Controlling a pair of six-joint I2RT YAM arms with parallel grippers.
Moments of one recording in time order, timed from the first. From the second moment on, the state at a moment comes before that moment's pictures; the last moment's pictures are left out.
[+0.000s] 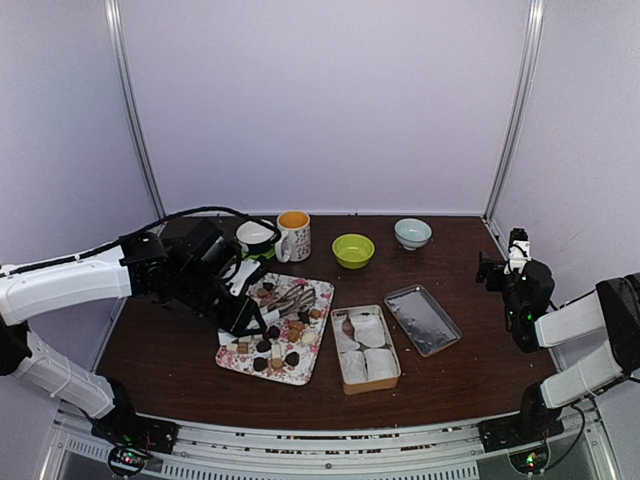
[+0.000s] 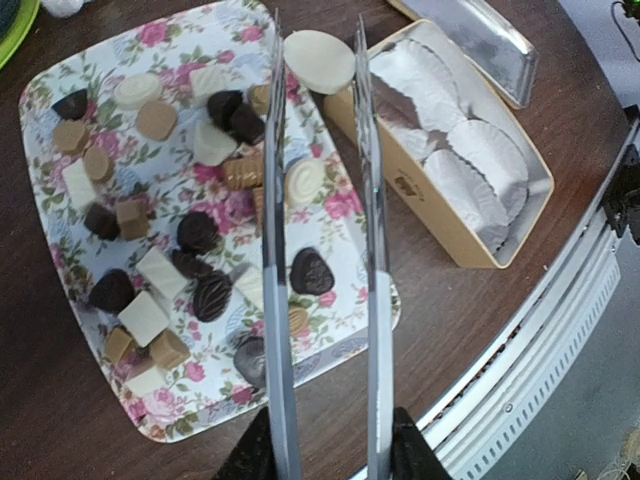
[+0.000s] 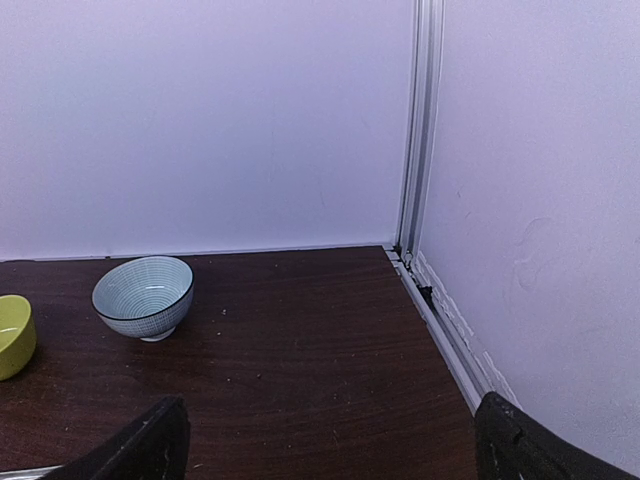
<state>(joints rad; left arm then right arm) -0.91 1.31 1.07 -0.77 0.13 -0.37 0.08 1.35 0.24 1.07 0.23 0.01</state>
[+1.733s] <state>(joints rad) -1.06 1.76 1.31 -0.58 0.07 -0.25 0.08 1.35 0.24 1.07 0.23 0.01</state>
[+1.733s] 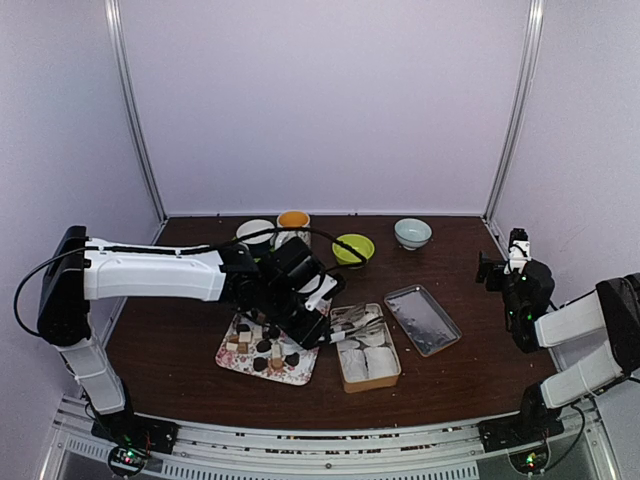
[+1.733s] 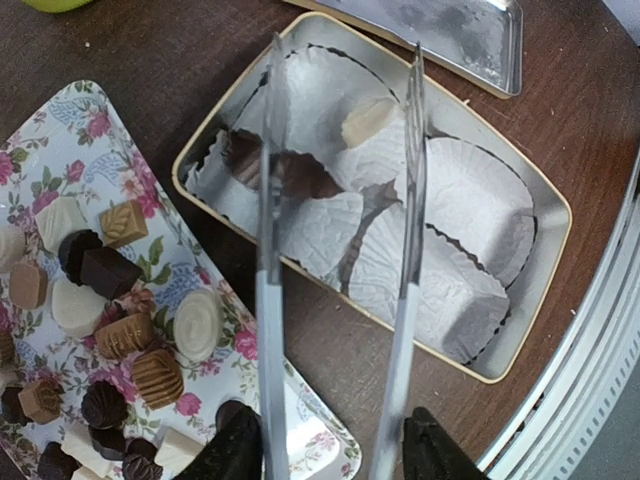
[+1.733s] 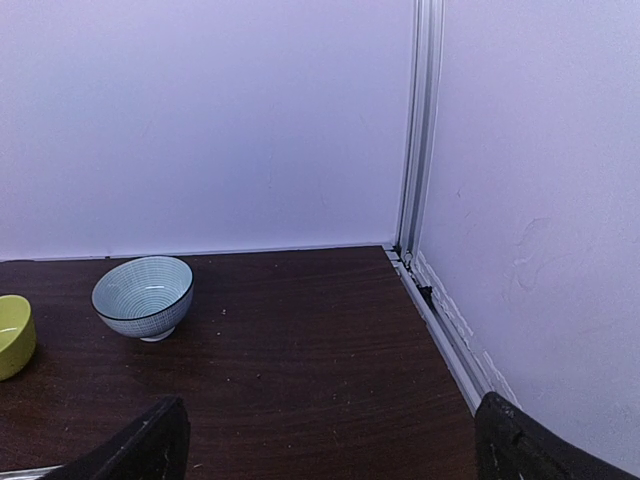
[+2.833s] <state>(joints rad) -1.06 1.42 0.75 -0.16 0.00 -0.19 0.08 1.35 0.24 1.07 0.23 0.01</state>
